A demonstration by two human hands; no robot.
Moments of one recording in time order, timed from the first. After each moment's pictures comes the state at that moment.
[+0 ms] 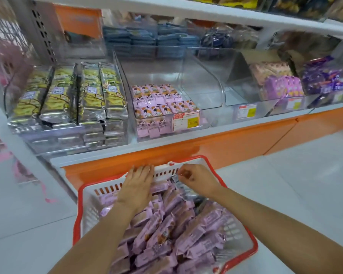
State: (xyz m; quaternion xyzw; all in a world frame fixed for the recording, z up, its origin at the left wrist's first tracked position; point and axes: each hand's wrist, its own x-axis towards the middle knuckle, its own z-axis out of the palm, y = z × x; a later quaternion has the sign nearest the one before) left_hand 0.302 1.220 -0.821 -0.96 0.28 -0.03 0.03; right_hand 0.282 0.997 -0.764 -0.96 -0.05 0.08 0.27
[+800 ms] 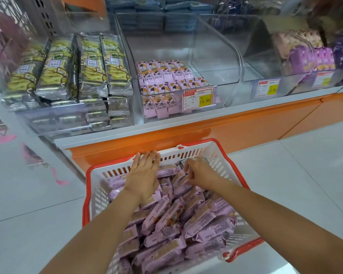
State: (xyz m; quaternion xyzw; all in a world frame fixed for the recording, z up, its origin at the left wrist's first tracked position) left_hand 0.295 1.224 -0.831 -0.96 0.26 0.05 0.01; right_hand 0.291 1.000 -0.831 -0.96 -0.05 0.20 0.21
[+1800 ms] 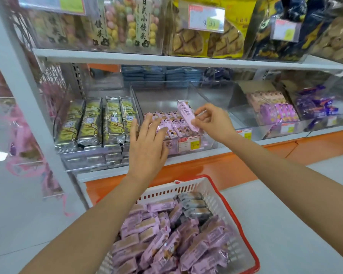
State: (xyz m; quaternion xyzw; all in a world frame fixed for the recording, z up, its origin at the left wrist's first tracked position) left_hand 0.324 1.208 -0.643 -0.91 0.21 -0.34 -0.14; right_hand 0.359 0.992 -0.578 -0.91 -0.03 -0.16 0.39
